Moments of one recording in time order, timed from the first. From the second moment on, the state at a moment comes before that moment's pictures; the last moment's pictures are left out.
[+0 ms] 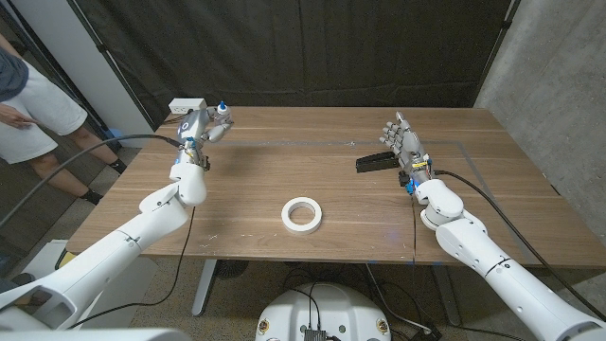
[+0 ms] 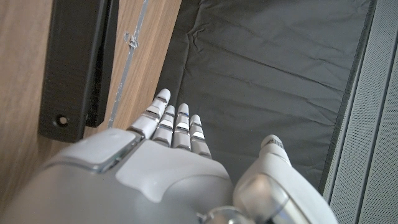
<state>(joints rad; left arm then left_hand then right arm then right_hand) 0.91 0.78 0.42 -1.63 0.37 0.16 0.68 1.05 0.14 0.23 -0.15 0.18 0.86 -0.02 0.28 0.19 0.99 -0.09 0.22 0.19 0.98 -0.15 0.21 0.17 0.59 -0.05 0.29 0.18 -1.03 -0.54 -0.35 -1.63 0.56 0.23 -0.20 0.18 0.03 0.25 -0.11 0.18 0.15 0.11 0.20 0.18 0.21 0.14 0.22 0.18 0.13 0.12 0.19 0.18 0.26 -0.01 0.22 0.18</state>
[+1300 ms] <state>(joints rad) 0.92 0.90 0.48 -1.76 0.82 0.29 0.69 1.05 0.14 0.24 -0.16 0.18 0.88 -0.02 0.27 0.19 1.01 -0.09 0.20 0.20 0.99 -0.15 0.20 0.17 0.59 -0.05 0.27 0.18 -1.08 -0.51 -0.33 -1.63 0.62 0.30 -0.15 0.18 0.03 0.24 -0.11 0.18 0.15 0.11 0.20 0.18 0.21 0.14 0.22 0.18 0.13 0.12 0.19 0.18 0.26 0.00 0.22 0.18</state>
